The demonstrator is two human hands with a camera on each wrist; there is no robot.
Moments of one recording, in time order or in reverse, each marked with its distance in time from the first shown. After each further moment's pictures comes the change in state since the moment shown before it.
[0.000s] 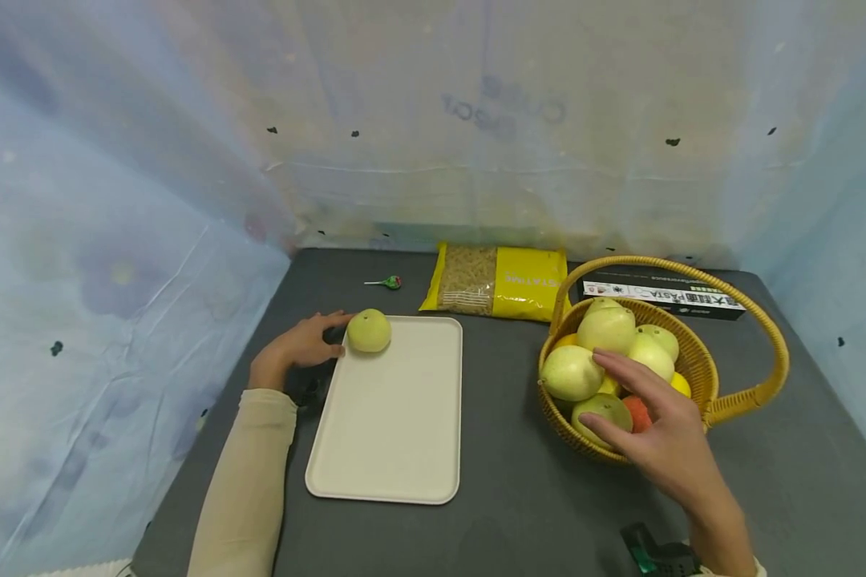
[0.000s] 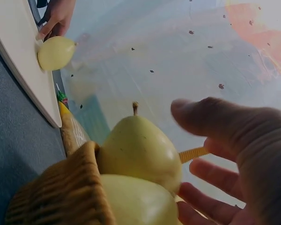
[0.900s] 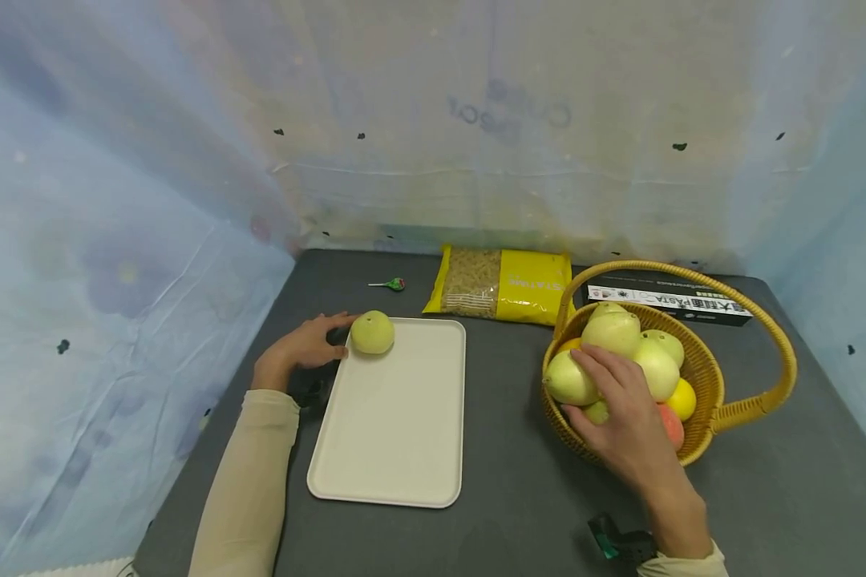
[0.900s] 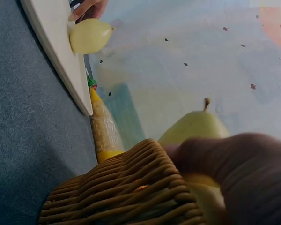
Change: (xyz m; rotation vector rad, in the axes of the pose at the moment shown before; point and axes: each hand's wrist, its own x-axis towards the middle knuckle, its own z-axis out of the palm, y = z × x) left_hand -0.001 0.000 0.001 -0.015 0.018 0.035; right_hand 0.016 0.019 0.038 -0.209 0.037 -0.171
